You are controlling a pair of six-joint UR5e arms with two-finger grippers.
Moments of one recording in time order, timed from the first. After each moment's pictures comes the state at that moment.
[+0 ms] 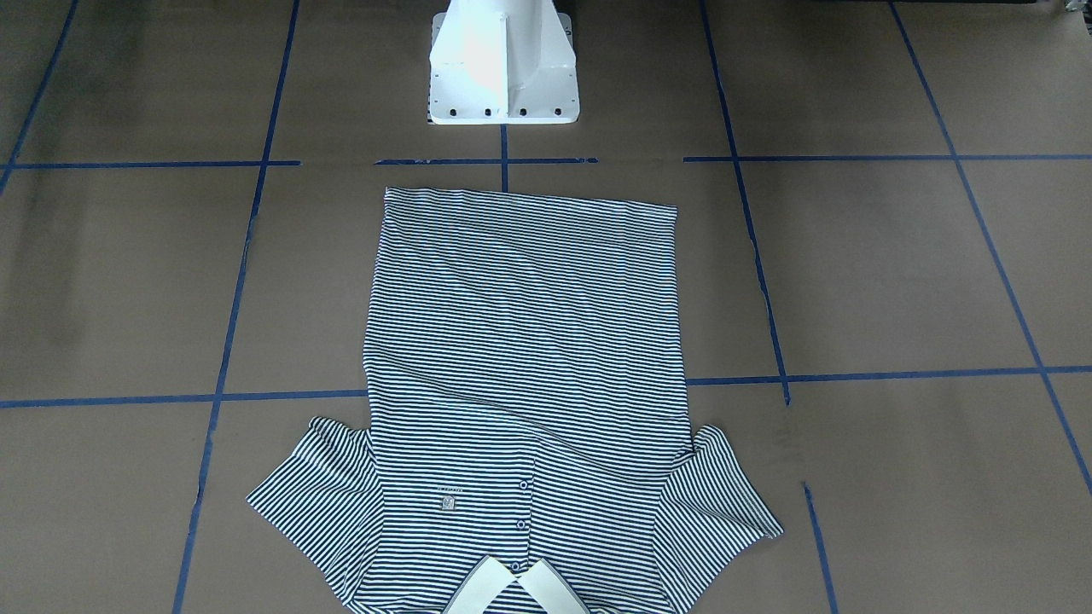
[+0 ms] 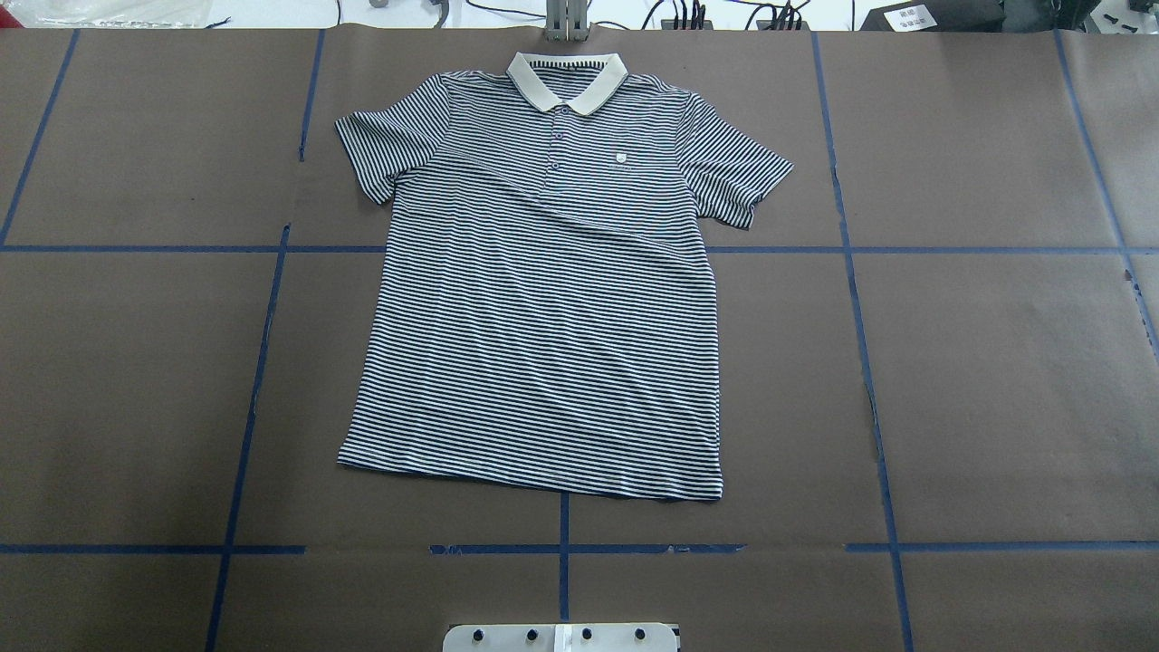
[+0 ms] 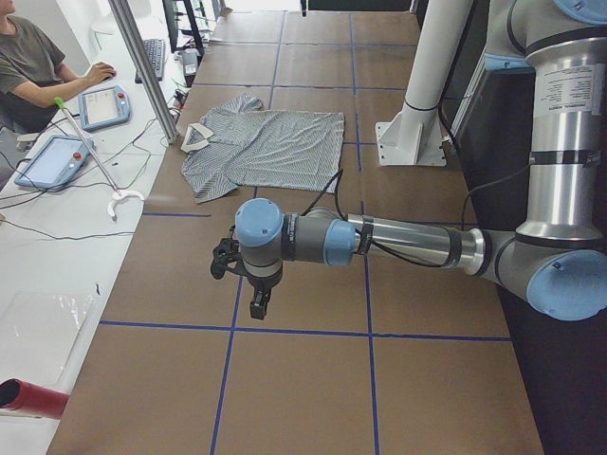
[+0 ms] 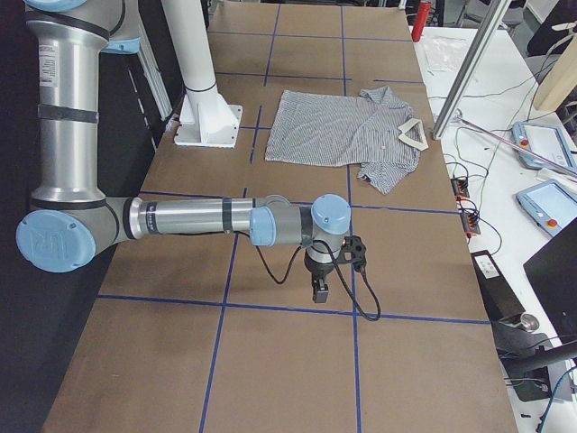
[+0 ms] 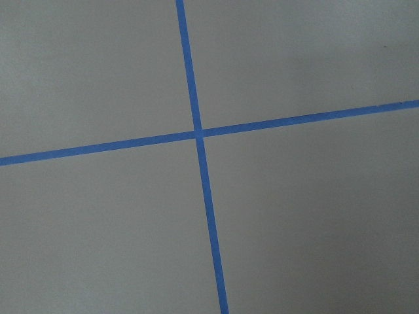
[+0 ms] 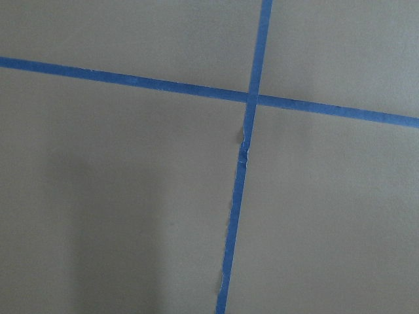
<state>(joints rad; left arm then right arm) -1.59 -1.54 -1.77 -1.48 -2.39 0.12 1.46 -1.64 1.71 -1.58 2.29 0.00</state>
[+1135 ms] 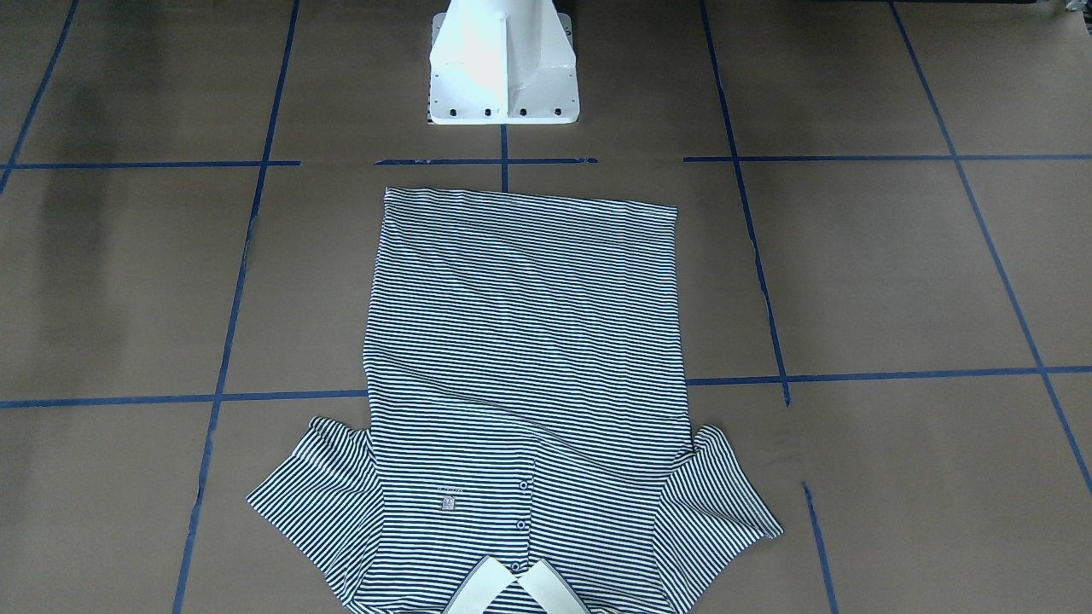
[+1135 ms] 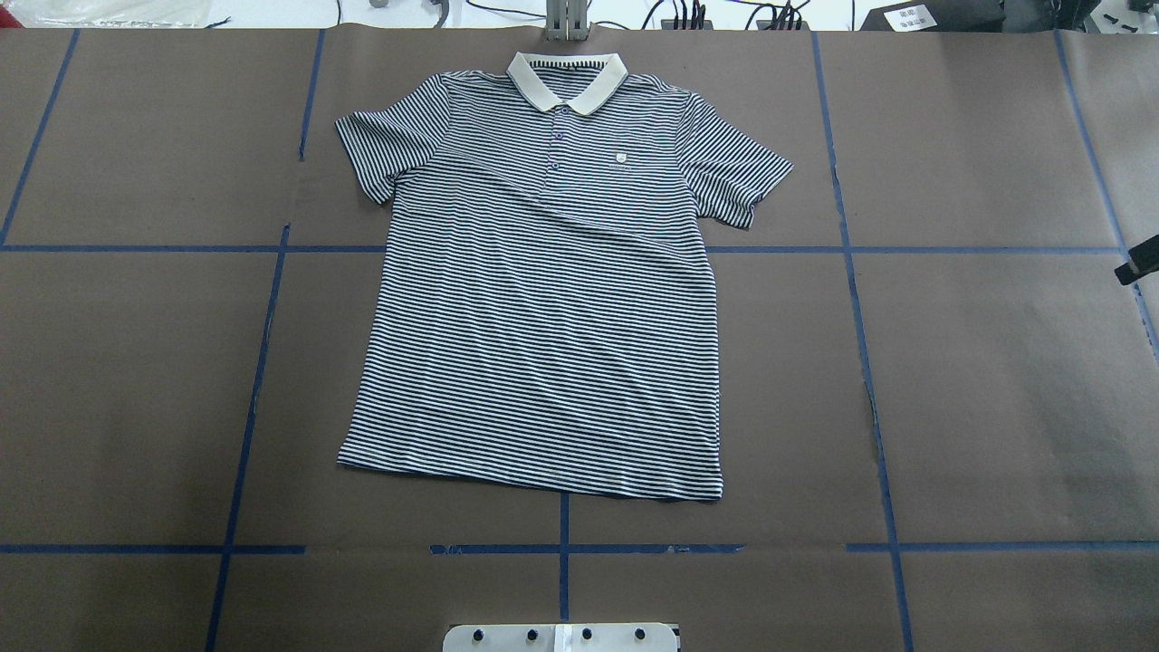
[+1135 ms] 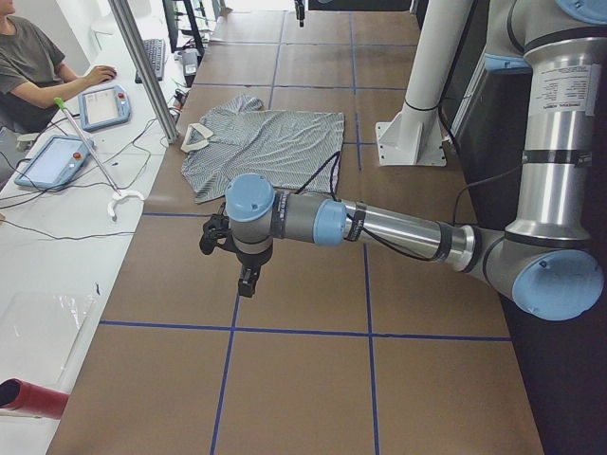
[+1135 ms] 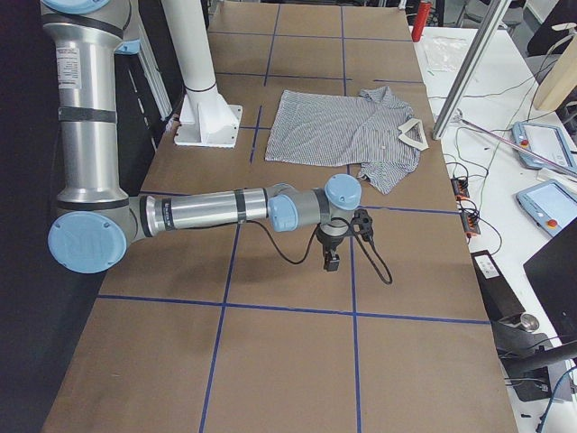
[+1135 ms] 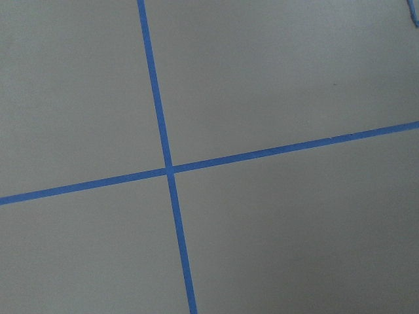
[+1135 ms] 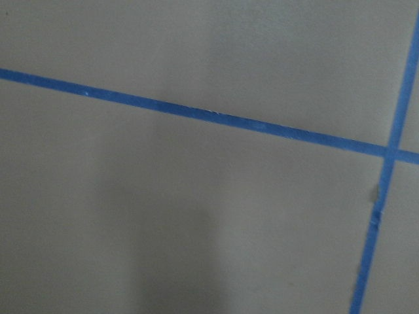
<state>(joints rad) -1.56 -1.57 -1.76 -1.59 -2.45 0.07 1.28 -1.54 1.69 -1.47 2.37 0.20</state>
